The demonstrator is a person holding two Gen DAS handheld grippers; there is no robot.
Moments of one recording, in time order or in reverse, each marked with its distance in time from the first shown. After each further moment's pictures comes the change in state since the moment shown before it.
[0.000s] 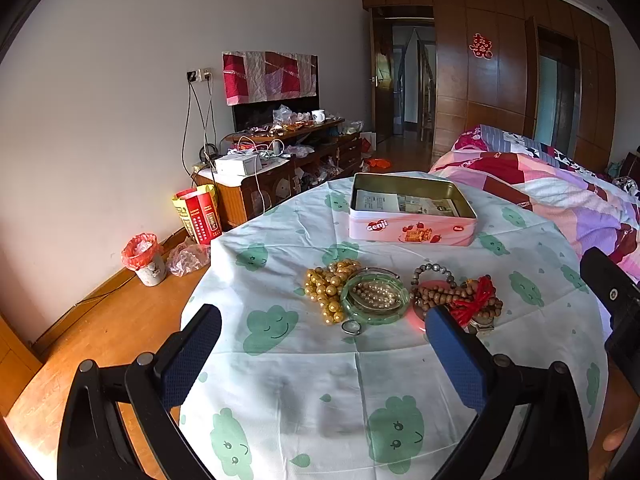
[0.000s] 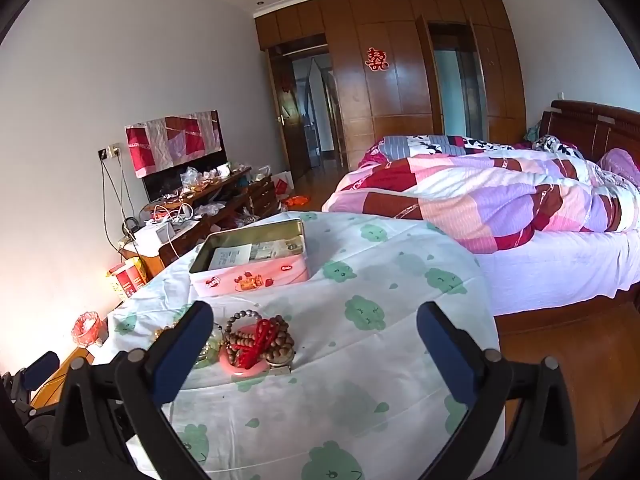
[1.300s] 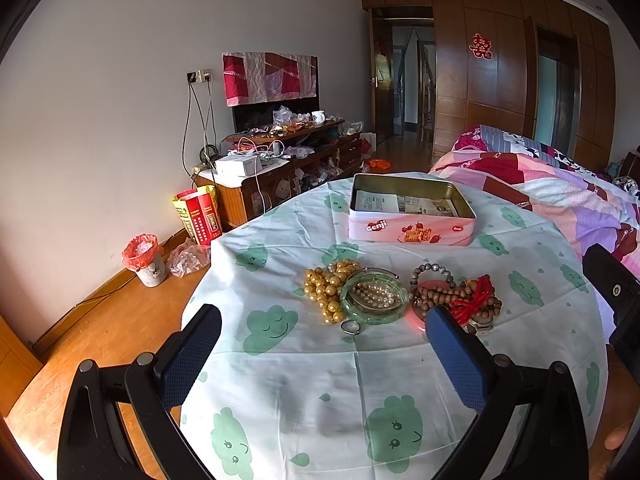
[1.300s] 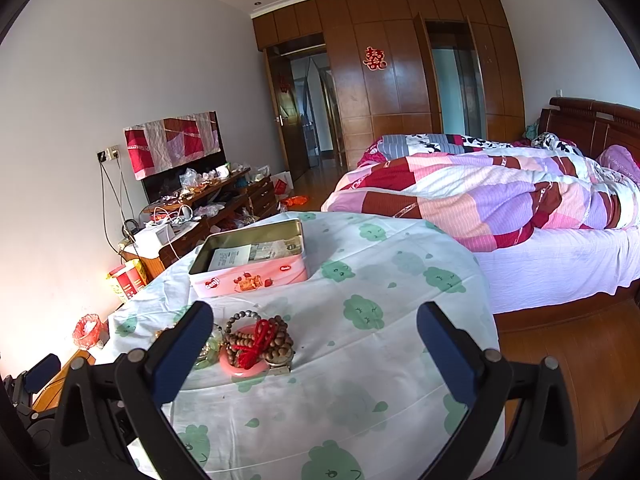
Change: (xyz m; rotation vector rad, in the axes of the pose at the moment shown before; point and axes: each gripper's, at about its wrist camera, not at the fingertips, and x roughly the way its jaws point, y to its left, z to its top) left arm -0.001 -0.001 0.000 0.004 -0.001 0.003; right arm -0.002 -0.002 0.002 0.015 0.002 0.002
